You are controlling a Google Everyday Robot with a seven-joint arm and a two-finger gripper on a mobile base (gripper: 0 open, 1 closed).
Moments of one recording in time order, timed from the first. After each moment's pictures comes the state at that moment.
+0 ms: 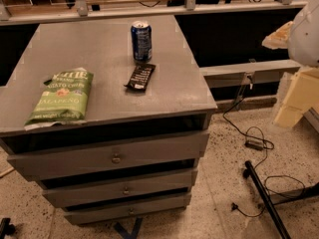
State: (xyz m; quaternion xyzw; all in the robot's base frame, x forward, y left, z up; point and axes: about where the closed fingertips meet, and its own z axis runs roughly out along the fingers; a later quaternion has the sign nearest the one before) arm 0.434 -0.196 0.981 -0.63 0.75 -0.02 0.18
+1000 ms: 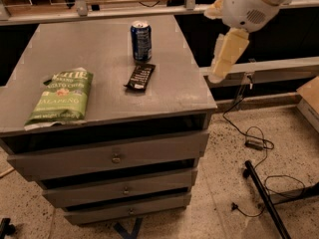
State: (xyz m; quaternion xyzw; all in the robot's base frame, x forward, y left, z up) arm 0.564 -0.117 0.980 -0.68 0.68 0.03 0.26
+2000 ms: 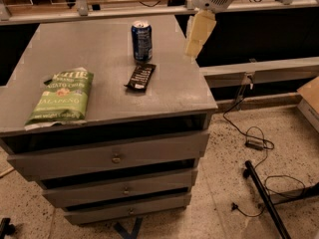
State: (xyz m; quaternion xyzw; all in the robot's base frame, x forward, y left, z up) arm 0.627 -0.068 0.992 -0.69 0.67 -0.01 0.27
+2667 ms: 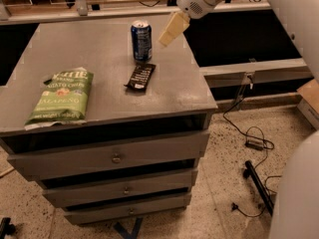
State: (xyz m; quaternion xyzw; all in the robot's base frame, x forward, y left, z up) arm 0.726 -0.025 0.973 -0.60 0.68 0.07 0.42
